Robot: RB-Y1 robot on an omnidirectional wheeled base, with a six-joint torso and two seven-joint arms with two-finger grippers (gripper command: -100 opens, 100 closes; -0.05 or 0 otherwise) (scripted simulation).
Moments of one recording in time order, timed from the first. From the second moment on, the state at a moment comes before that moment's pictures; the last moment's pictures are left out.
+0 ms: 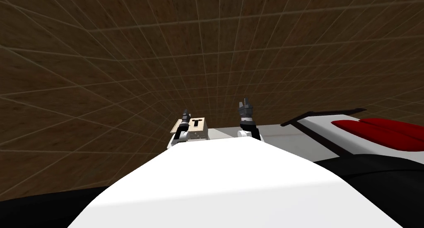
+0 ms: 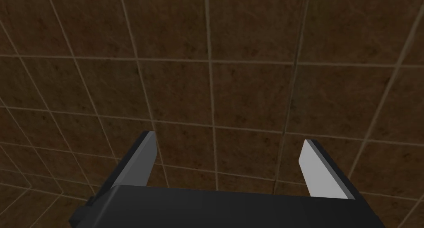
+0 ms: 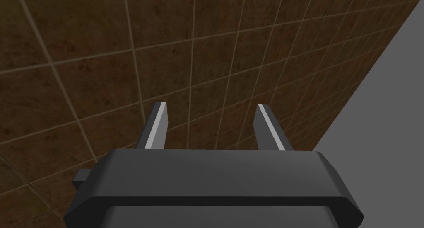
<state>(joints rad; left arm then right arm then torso) 0.26 0.21 0.00 -1.79 0.18 -0.19 -0.03 0.52 0.02 0.05 -2.27 -0.01 -0.35 0.00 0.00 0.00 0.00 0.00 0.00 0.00</state>
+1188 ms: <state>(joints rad) 0.09 0.30 0.03 -1.45 0.27 0.02 -0.07 0.52 0.02 0.05 -2.27 -0.01 -0.35 0.00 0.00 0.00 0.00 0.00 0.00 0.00</state>
